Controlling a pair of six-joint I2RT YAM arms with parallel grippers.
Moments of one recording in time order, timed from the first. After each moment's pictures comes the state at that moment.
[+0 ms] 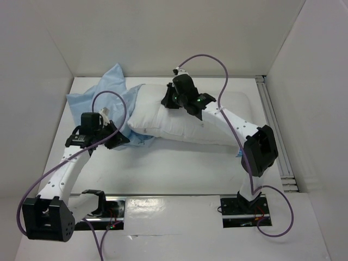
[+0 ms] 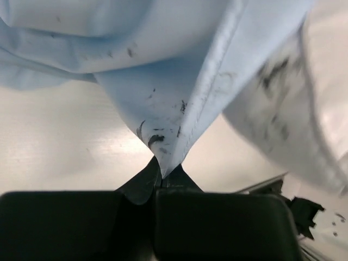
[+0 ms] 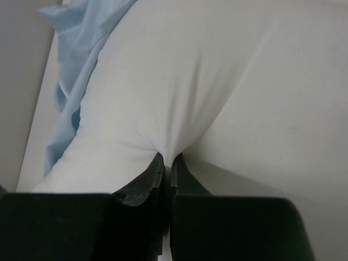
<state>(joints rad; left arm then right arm) -0.03 1.05 0.76 -0.54 0.41 -0.62 0.66 1.78 1.55 -0.28 0.03 0.58</state>
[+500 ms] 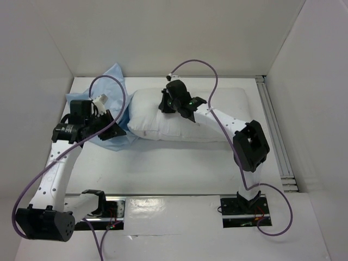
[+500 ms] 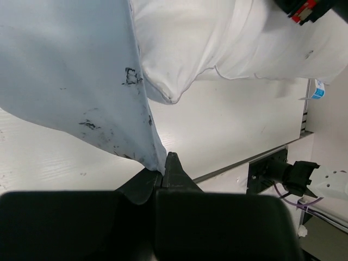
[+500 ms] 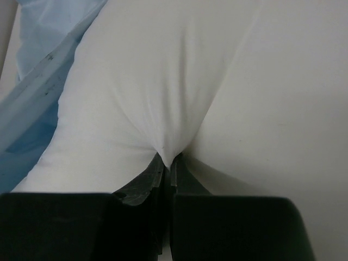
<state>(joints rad) -0.04 1.05 1.09 -0.86 0.48 -0.43 0.67 1.89 1.59 -0.26 0.07 0.51</state>
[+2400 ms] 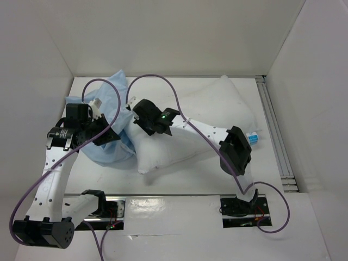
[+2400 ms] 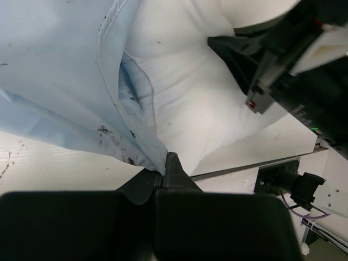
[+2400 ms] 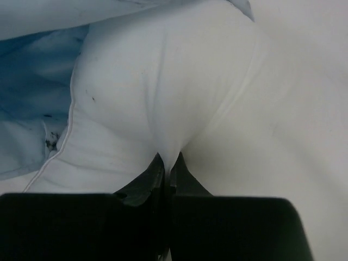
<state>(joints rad) -0.04 0.98 1.15 -1.02 0.34 -0.46 0.98 2.04 1.83 -0.61 0.23 -0.03</state>
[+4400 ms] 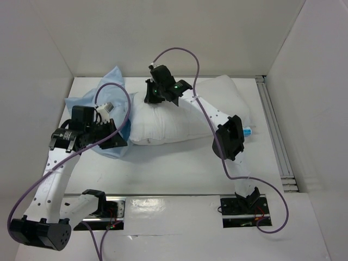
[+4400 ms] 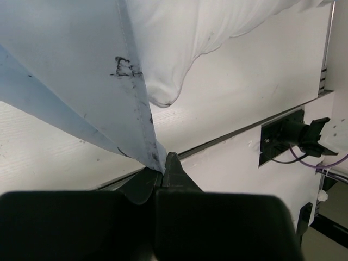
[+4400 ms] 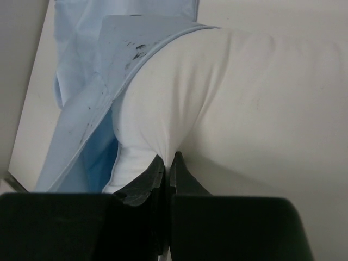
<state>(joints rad) -0.11 0.97 1.13 -1.04 0.47 -0.35 0.71 2.22 2.20 -0.61 -0.07 0.50</state>
